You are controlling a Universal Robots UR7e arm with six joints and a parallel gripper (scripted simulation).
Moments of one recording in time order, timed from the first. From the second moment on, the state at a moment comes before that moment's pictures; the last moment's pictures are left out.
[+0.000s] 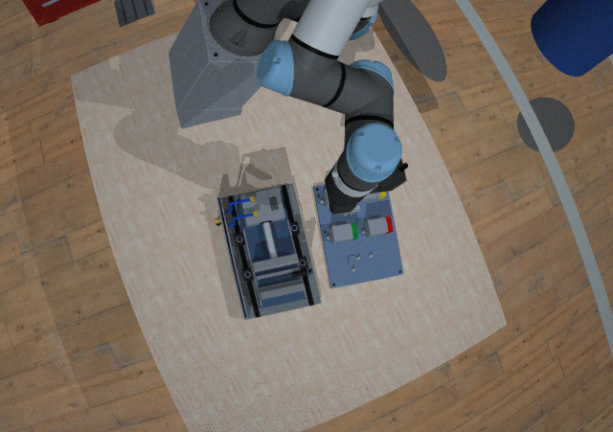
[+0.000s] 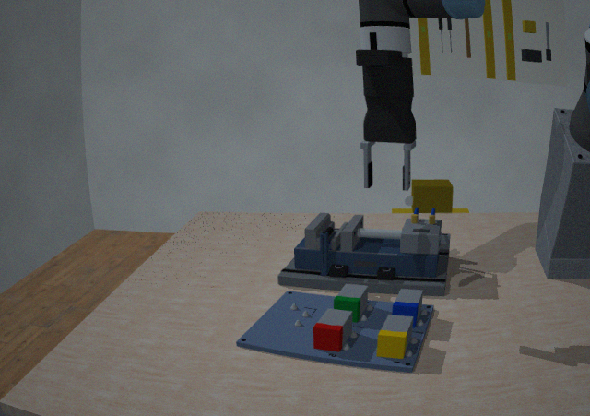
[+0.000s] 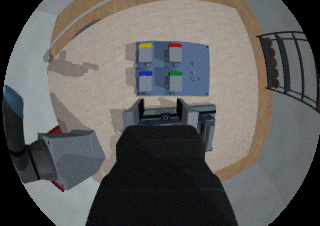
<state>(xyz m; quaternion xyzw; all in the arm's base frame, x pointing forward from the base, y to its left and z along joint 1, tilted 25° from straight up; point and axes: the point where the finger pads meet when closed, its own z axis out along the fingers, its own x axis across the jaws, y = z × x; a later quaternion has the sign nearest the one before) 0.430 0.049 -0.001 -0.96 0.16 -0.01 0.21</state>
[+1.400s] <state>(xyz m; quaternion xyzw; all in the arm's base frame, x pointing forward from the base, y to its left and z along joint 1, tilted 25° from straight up) 0.437 0.086 -0.072 -0.96 0.16 -0.01 0.21</state>
